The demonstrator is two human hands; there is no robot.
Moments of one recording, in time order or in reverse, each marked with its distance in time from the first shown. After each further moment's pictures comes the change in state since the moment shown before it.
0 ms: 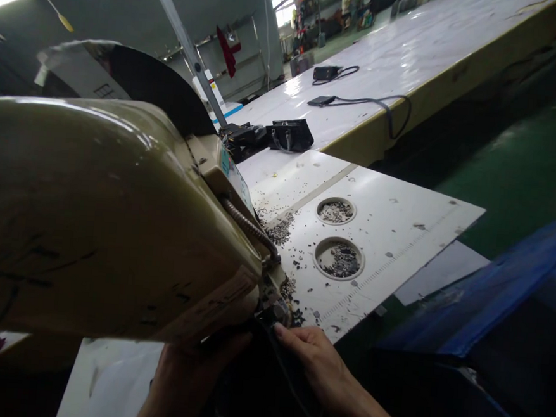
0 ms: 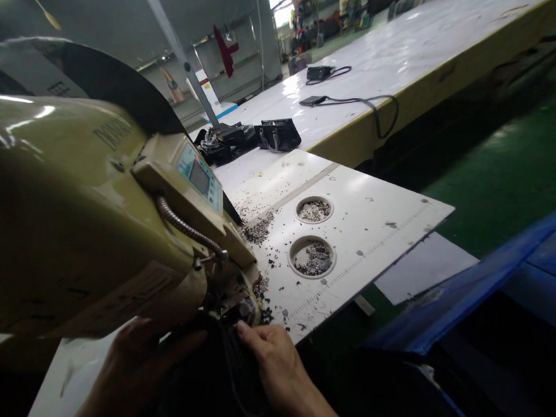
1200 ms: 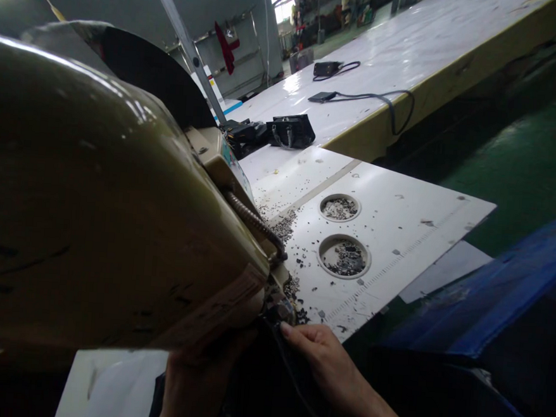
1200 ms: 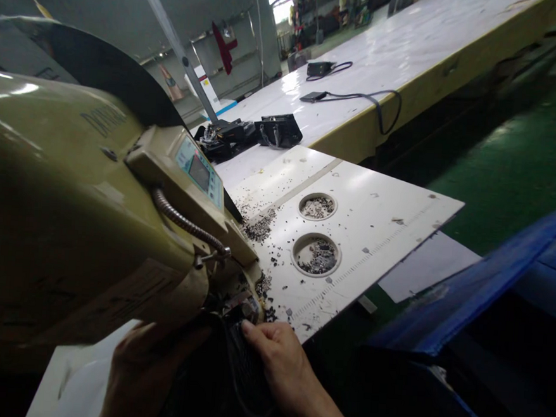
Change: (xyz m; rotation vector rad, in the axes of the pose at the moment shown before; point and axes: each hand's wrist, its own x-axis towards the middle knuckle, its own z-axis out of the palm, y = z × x) left_hand -0.006 -0.011 0.017 0.079 0.194 0.091; right_hand 0.003 0.001 -0.003 0.025 0.007 -0.047
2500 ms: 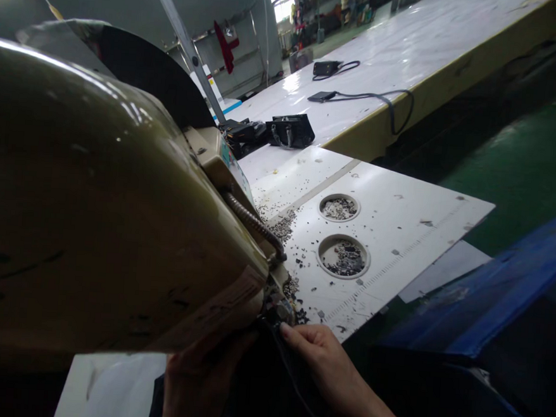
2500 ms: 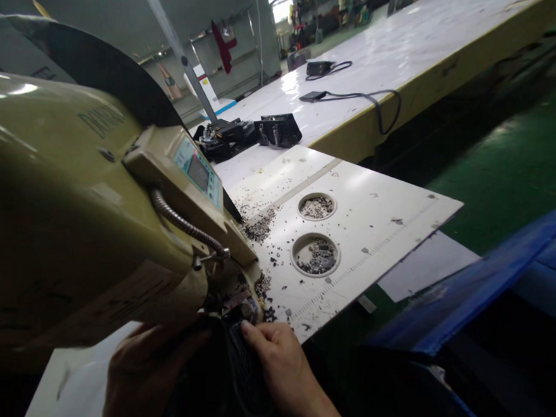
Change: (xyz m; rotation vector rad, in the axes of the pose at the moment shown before) left_hand -0.007 -0.006 0.002 0.105 0.015 0.069; right_hand 0.000 -0.002 0.001 -0.021 0.033 -0.018
